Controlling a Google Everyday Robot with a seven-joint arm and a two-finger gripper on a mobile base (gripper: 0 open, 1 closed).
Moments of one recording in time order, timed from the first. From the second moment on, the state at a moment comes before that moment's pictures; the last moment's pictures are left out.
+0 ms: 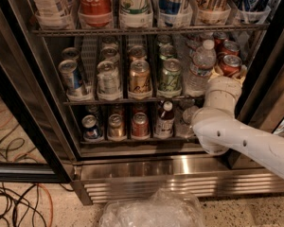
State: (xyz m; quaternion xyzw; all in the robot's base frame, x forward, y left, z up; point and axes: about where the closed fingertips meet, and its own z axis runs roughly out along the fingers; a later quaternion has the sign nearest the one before) arm 0.677 -0.295 0.853 0.16 0.64 -0.16 0.74
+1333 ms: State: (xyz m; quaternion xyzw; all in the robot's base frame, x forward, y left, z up) arm 0.670 -0.293 0.856 0.16 0.64 -0.16 0.74
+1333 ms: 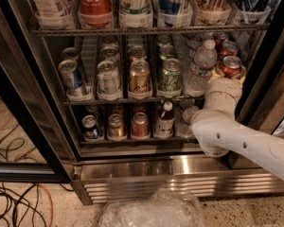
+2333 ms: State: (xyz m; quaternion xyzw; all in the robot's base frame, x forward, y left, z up) arm 0.655 -0.283 0.892 0.14 0.62 -0.17 0.75
